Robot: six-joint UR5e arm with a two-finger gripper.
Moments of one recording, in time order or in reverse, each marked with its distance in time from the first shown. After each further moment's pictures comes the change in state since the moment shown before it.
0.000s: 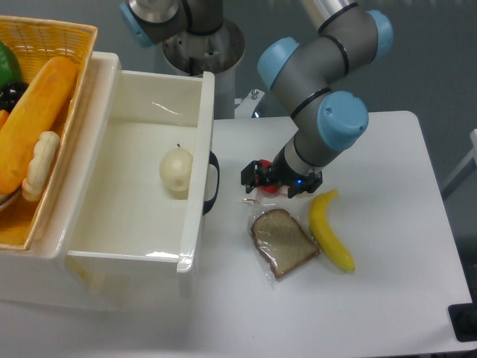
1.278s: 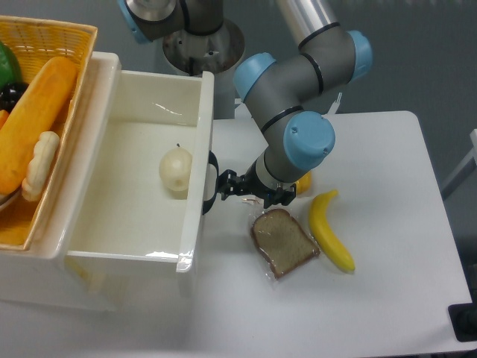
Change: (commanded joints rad) arm -0.064 -0.011 0.002 0.000 -0.009 0.012
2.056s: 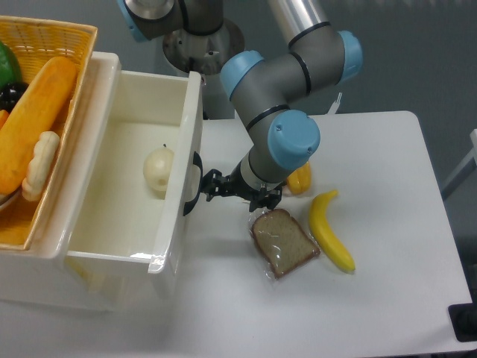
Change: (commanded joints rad) arm -0.057 0.018 -0.005 -0.002 -0.037 -0.003
